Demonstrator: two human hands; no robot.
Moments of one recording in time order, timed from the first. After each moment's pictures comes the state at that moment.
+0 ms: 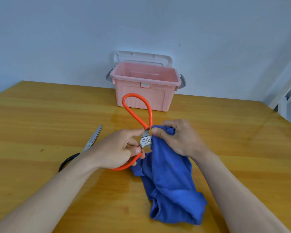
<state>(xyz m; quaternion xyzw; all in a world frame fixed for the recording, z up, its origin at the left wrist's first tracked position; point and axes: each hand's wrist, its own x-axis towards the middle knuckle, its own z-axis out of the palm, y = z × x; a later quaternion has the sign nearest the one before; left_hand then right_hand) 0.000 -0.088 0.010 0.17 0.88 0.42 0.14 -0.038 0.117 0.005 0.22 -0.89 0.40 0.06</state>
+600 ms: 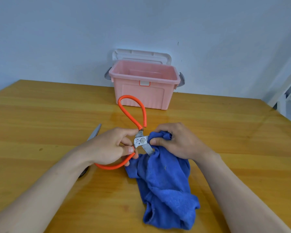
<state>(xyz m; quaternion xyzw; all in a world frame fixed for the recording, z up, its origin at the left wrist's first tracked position) -0.006 -0.103 0.010 0.15 0.86 0.44 0.19 -0.040 0.124 -0.003 0.28 -0.90 0.34 0.01</state>
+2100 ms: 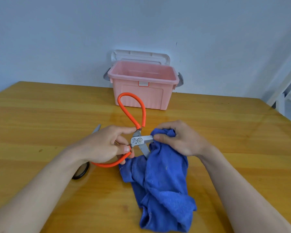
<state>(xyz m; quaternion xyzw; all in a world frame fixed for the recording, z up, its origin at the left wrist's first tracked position) -0.005 -0.110 0.018 0.16 0.88 0.42 0.19 -0.035 0.130 0.011 0.25 -0.87 0.41 -0.07</state>
